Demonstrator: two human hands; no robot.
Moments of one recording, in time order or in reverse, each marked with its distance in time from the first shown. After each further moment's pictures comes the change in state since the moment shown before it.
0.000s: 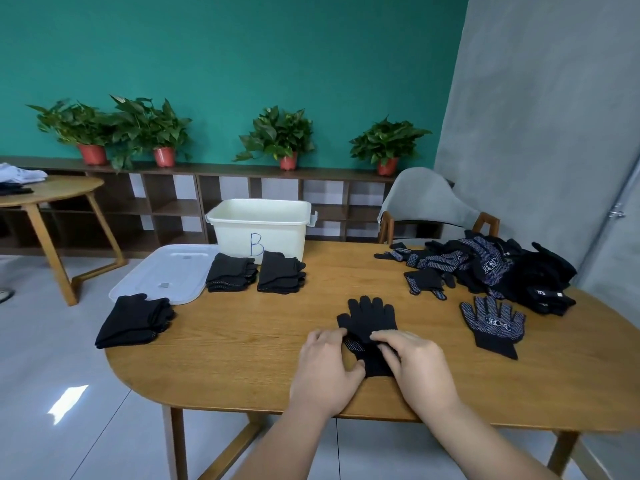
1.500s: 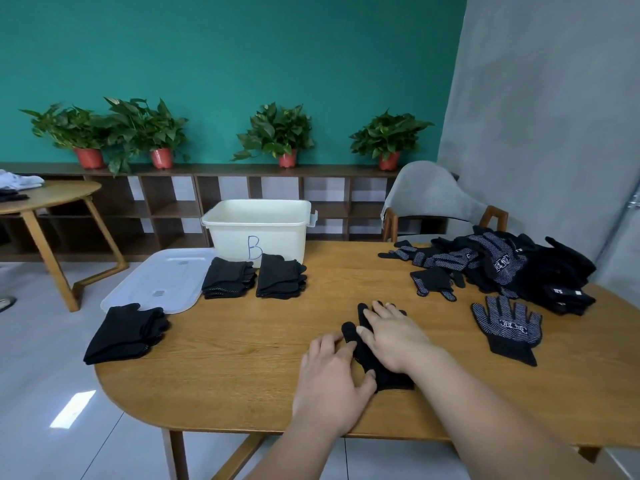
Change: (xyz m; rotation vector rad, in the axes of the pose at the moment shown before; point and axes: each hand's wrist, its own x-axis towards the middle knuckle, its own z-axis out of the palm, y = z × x) left_hand 0.003 0.006 -0.002 0.237 -0.103 0.029; right_hand 0.085 0.012 0.040 -0.343 -0.857 0.292
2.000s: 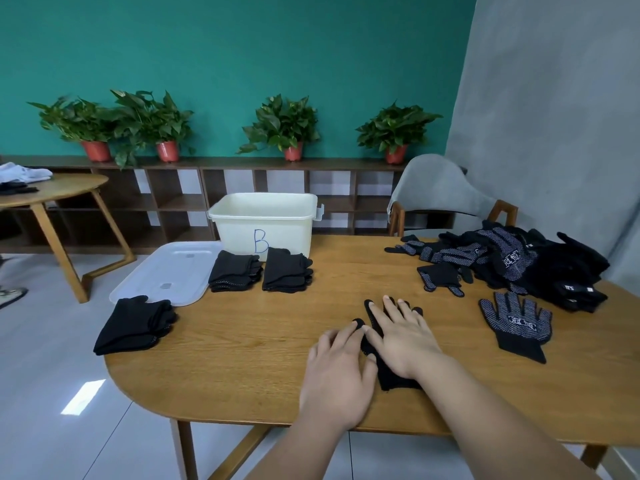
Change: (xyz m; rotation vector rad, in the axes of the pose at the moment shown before) left_hand -0.003 0.002 -0.006 -0.062 -0.004 0.032; right_hand -0.005 0.003 0.023 0.031 0.057 0.063
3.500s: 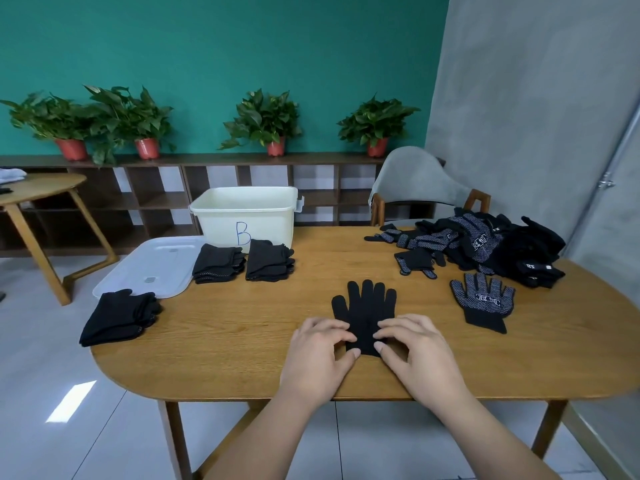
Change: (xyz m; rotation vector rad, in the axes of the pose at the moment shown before) left_hand -0.007 -0.008 0.004 -0.073 0.102 0.142; right_hand -0.097 0.044 0.026 0.384 0.615 -0.188
